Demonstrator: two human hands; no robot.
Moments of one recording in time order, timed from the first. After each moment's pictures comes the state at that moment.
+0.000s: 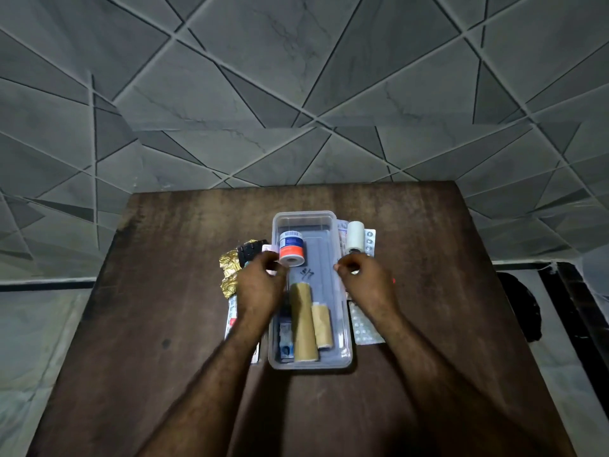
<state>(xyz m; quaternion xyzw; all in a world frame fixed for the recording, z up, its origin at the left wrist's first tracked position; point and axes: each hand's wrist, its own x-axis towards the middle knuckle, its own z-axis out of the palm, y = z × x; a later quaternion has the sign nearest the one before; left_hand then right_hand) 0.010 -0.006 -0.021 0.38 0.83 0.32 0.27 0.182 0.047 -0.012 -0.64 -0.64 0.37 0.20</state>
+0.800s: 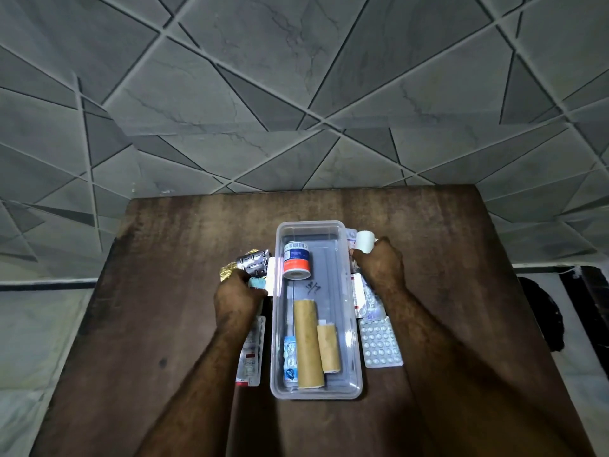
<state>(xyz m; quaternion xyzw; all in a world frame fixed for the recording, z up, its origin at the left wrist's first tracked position) -0.043 0.015 -0.076 0.30 0.89 0.21 0.28 0.173 0.141 -0.076 -0.75 -0.55 0.34 0.15</state>
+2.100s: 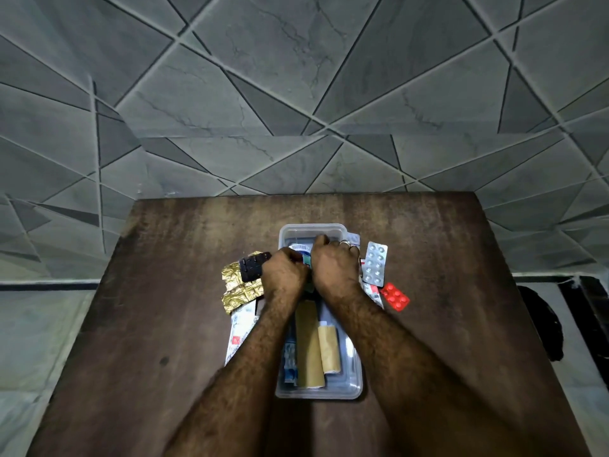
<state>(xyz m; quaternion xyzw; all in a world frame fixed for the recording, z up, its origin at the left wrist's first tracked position) 0.019 0.064 -0.036 0.27 0.85 0.30 0.33 0.098 0.106 -0.049 -0.55 -0.83 0.03 -0.03</state>
